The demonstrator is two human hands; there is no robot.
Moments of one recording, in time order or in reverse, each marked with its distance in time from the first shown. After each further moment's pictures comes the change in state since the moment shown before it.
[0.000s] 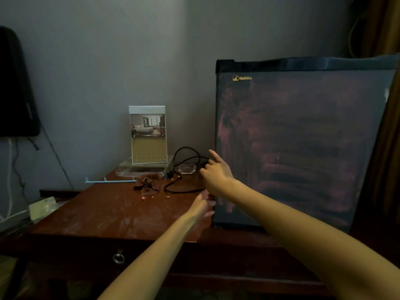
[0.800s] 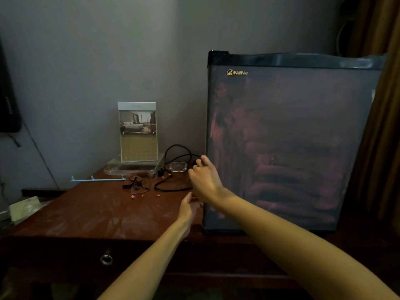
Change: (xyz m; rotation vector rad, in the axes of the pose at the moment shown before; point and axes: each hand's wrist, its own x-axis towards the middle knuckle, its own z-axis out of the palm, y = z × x) left_hand 0.014 -0.023 0.003 0.011 0.251 0.182; right_hand -0.004 -0.020 0.010 -0.032 0.132 0.078
